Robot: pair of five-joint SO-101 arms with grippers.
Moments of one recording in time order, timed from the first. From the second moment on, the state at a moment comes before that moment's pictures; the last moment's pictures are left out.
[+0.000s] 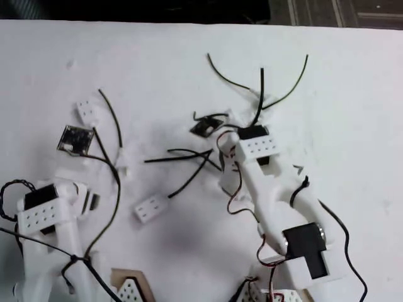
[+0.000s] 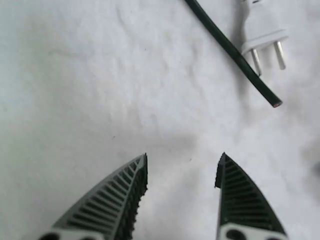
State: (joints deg) left arm -29.4 -42.2 67.9 54.8 -33.9; right arm -17.8 -2.6 32.0 74.9 34.8
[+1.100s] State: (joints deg) left arm -29.4 -42.2 67.9 54.8 -33.9; right arm -15.1 4.5 31.4 69.2 38.5
